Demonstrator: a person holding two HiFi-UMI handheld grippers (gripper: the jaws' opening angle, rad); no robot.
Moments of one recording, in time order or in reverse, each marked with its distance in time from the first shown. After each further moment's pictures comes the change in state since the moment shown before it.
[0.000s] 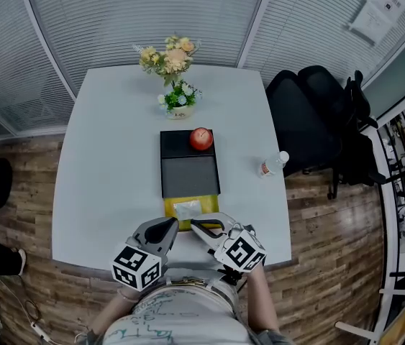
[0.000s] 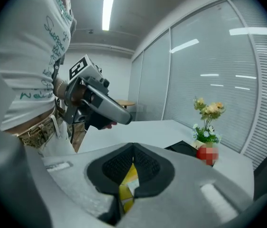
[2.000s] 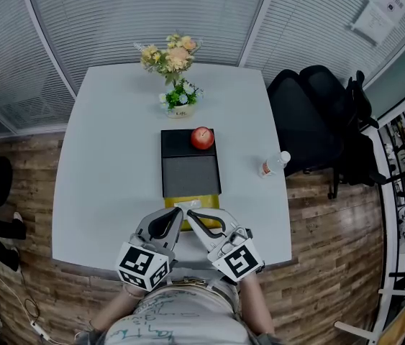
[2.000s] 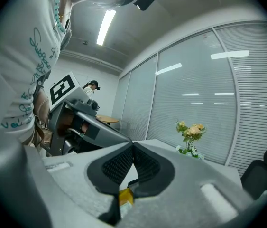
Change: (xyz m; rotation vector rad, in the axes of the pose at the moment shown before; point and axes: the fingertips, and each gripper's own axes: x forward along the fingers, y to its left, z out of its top) left arm 0.009 -0.004 0.040 0.072 -0.157 0.054; right arm -0.016 -0.024 0.079 0.007 -0.223 -0.224
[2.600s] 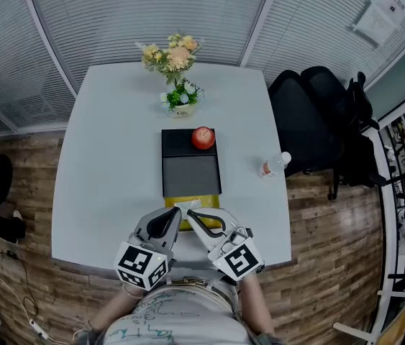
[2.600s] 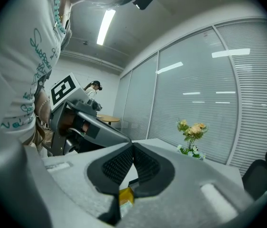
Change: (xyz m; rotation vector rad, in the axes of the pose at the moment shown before) left arm -0.002 0.005 0.000 -0.009 0.004 0.016; right arm 0.001 -0.001 0.001 0.006 0.002 0.014
